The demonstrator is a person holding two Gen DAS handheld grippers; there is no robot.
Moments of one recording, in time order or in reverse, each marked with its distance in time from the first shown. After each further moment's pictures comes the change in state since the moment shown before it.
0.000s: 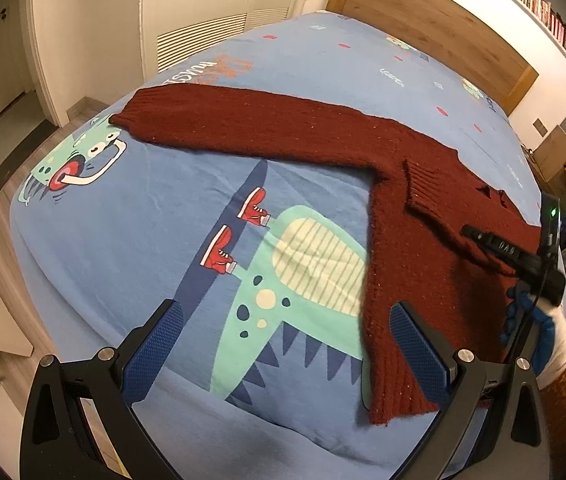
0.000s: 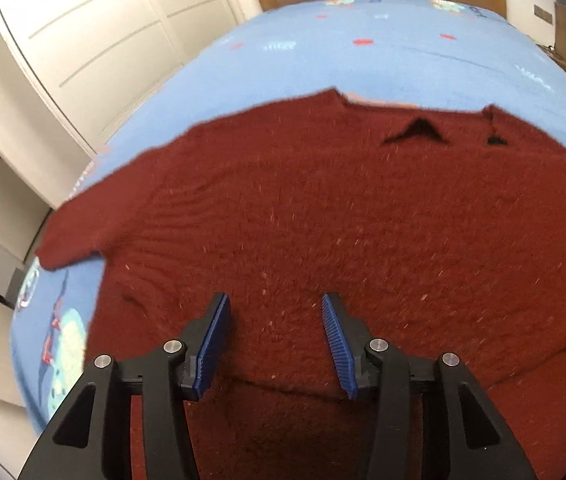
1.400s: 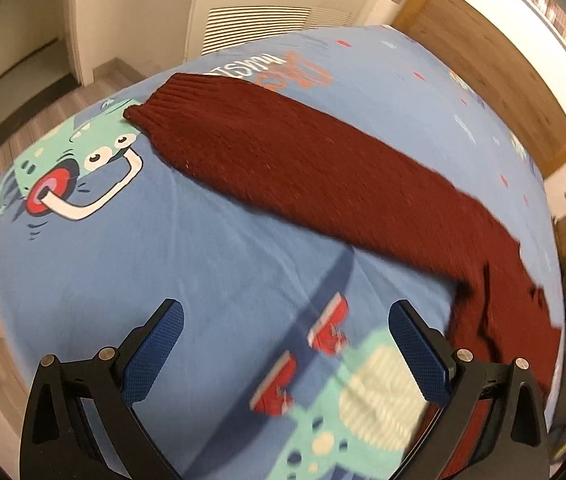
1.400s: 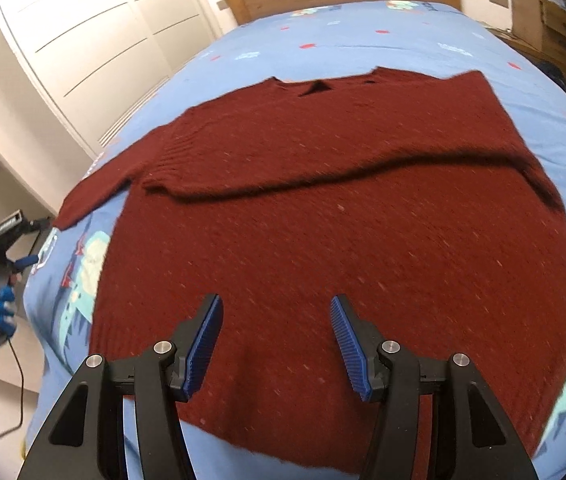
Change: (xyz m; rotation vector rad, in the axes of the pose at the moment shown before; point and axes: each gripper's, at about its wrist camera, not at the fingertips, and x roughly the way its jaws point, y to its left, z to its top) left arm 0.083 0.095 0.091 -0.242 0.003 -0.006; right arm -0.125 -0.044 -0.122 0.105 -0.030 -0.020
